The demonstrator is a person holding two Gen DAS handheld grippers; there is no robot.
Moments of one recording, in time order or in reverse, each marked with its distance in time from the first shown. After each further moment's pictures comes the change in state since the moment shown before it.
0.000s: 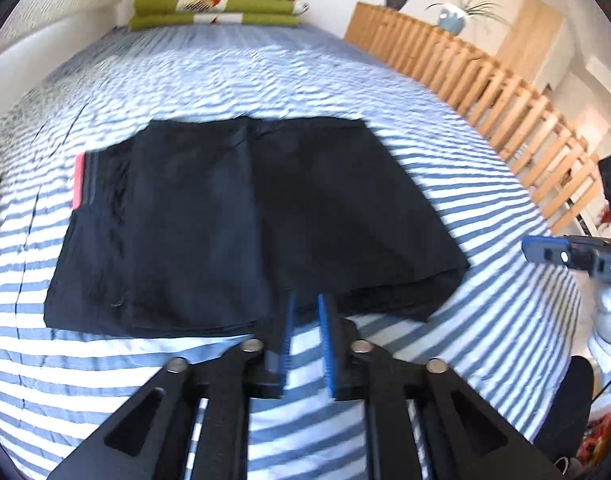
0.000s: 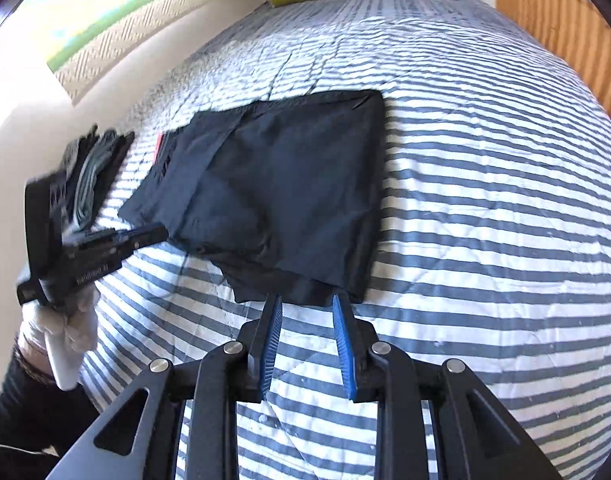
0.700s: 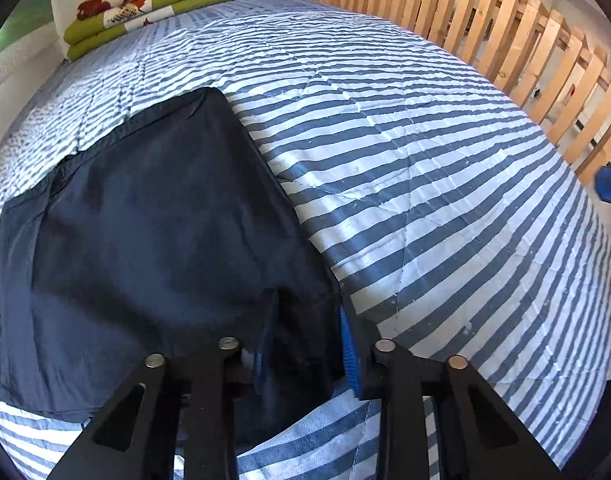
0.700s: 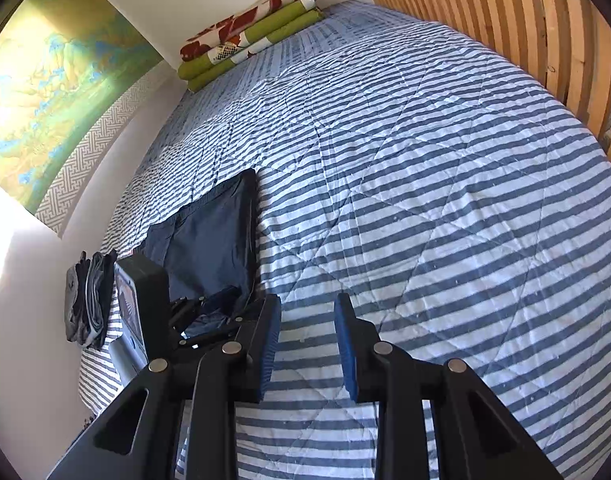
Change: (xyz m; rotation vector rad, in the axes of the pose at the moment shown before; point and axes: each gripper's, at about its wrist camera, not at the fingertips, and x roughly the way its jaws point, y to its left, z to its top) left arm 0.129 -0.185 0.033 0.164 0.168 0.102; right arm -0.078 -0.121 -0.007 0.326 -0.159 0.016
